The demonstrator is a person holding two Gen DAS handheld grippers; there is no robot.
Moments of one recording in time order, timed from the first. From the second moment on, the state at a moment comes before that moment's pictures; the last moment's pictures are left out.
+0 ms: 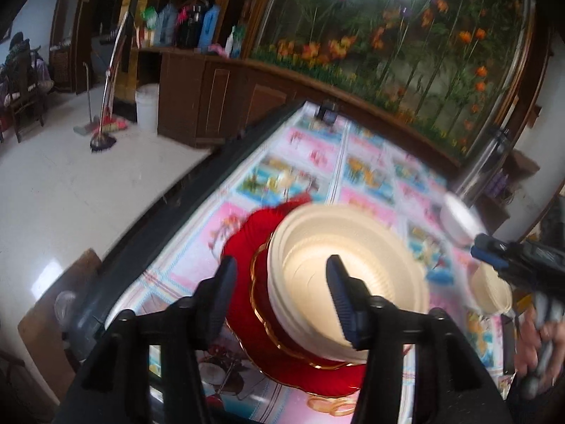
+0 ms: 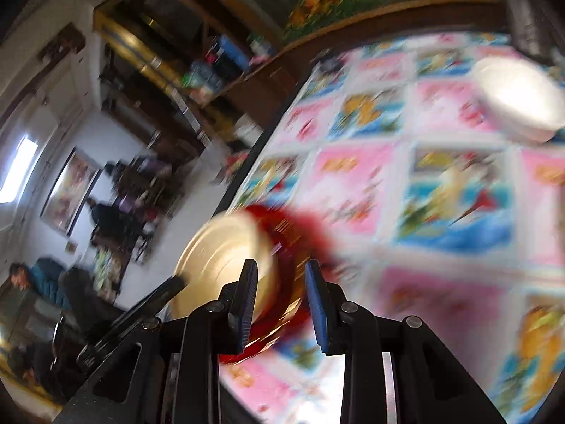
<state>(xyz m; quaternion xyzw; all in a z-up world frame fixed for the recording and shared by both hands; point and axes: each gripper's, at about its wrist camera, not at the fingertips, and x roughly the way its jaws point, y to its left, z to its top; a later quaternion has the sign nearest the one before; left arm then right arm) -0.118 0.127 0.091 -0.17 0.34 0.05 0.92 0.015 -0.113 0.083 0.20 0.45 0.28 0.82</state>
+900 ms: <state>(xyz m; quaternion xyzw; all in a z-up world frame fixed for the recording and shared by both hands) -0.107 -0.111 0.063 -0.02 0.44 -0.24 0.87 0.161 -0.220 0.035 0.16 0.53 0.12 0.82</state>
